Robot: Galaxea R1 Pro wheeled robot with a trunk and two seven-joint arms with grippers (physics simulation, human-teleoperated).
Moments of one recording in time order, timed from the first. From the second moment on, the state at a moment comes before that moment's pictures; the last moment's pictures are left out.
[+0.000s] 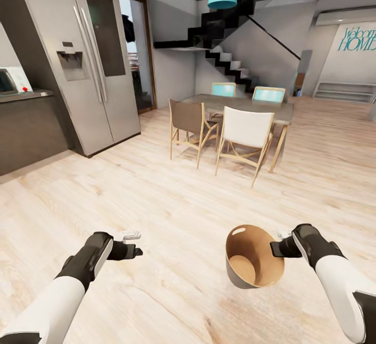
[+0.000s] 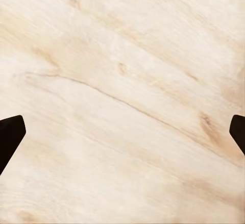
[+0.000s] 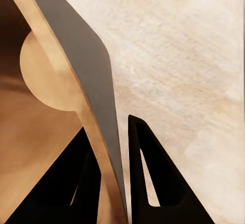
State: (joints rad) left arm -0.72 0.07 0.01 -0.67 0.00 0.82 -0.24; right arm -0.89 -0.22 -0.21 -0.40 0.37 0.79 0.43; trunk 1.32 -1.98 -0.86
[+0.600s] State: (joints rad) left arm -0.72 0.07 0.01 -0.68 0.00 0.82 -0.24; right arm -0.88 -0.21 -0.21 -0.41 0.36 0.79 0.43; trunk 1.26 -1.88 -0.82
